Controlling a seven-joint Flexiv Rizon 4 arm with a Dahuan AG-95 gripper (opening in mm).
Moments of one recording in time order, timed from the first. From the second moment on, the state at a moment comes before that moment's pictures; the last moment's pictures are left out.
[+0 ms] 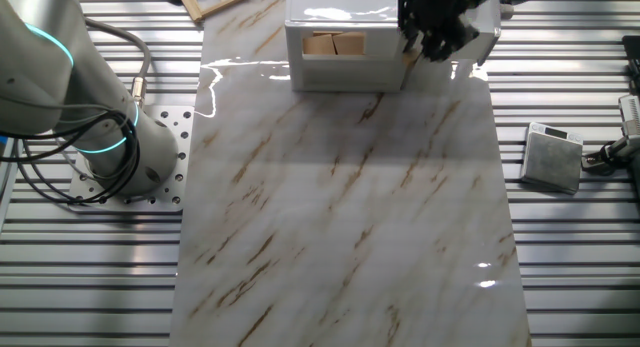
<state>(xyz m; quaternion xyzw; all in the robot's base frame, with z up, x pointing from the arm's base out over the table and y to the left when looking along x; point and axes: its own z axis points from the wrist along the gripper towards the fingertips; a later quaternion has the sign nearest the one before) 0.510 0.067 0.274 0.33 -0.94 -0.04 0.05</state>
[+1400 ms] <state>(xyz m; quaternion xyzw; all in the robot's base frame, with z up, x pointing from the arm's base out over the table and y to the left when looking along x) 0.553 0.127 0.283 0.29 -0.95 -0.04 0.06</state>
